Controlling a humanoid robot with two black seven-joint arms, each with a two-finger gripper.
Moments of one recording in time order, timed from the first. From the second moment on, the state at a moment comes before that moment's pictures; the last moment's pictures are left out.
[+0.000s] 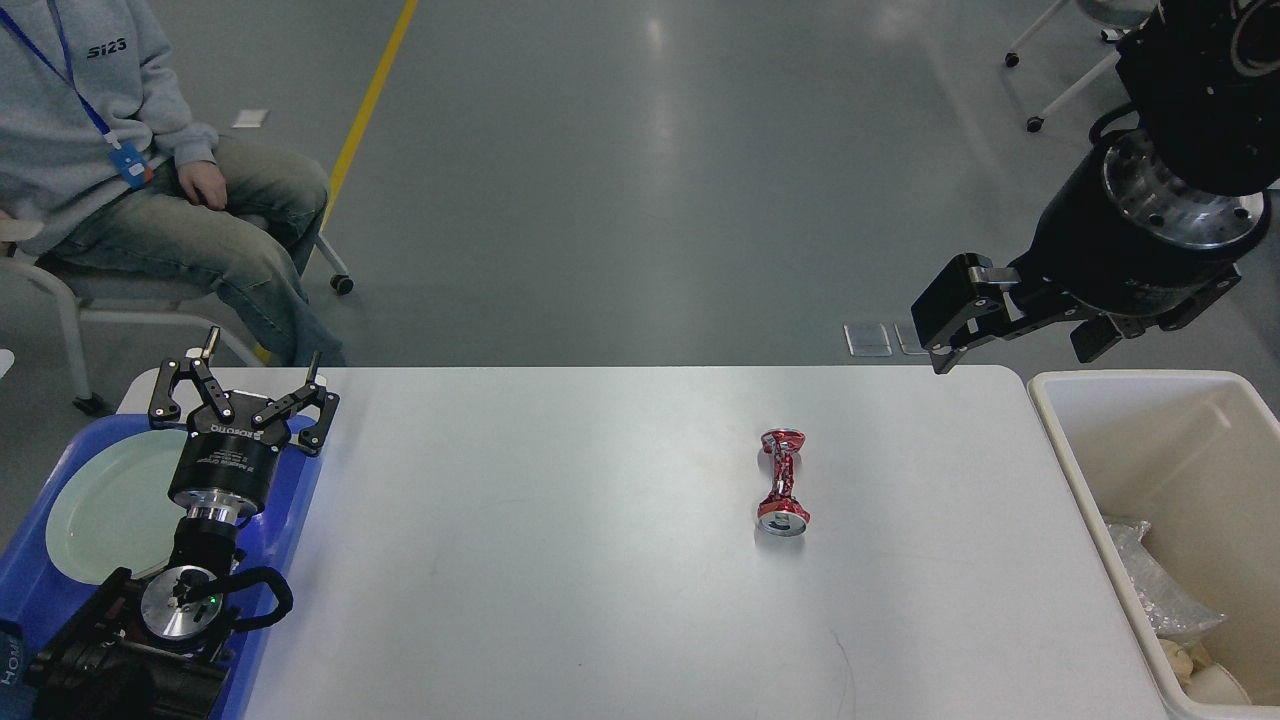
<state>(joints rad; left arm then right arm) -0.37 0.16 -1.42 -0.61 0.02 -0.70 -0.17 2.63 -0.28 -1.32 1.66 -0.02 0.77 -0.18</state>
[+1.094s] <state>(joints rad) -0.37 0.15 -1.42 -0.61 0.02 -0.70 -0.17 1.17 0.18 -1.01 0.47 -0.06 0.16 -0.18</state>
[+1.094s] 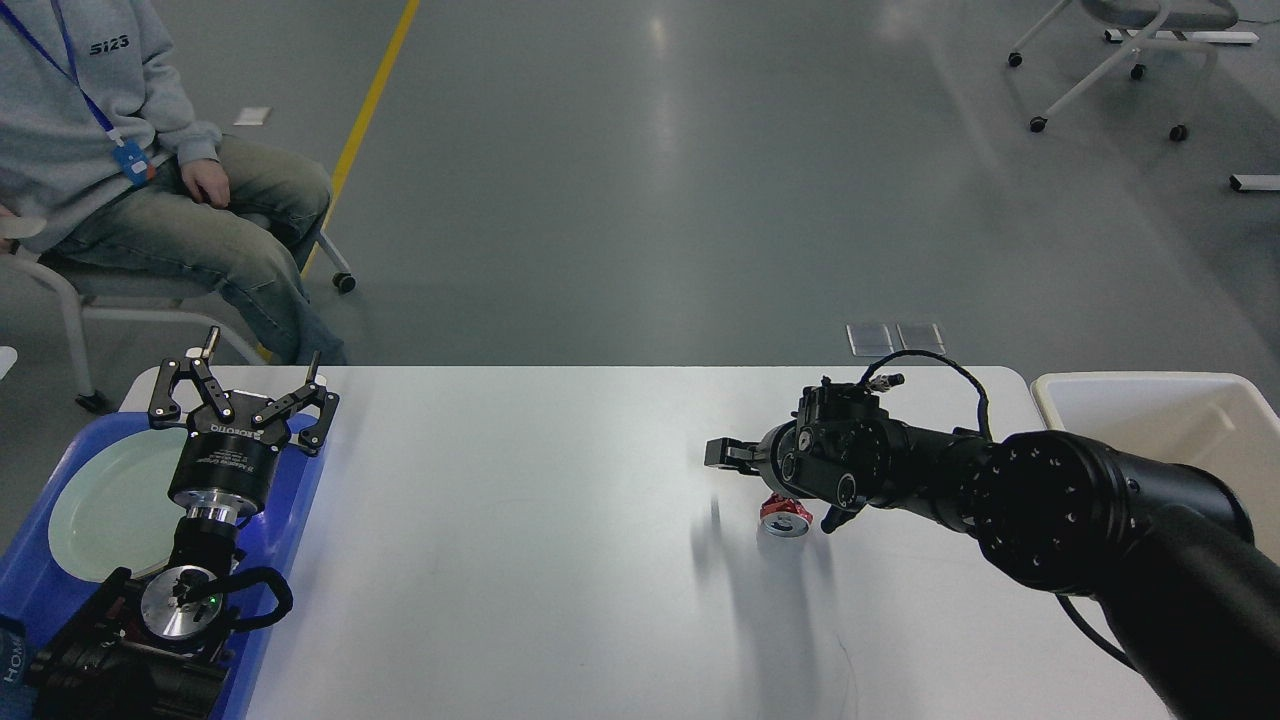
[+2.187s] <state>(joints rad) -0.37 0.15 -1.42 -0.61 0.02 -0.70 -0.17 0.96 0.17 -0.94 0.39 -0.25 0.01 -0.19</state>
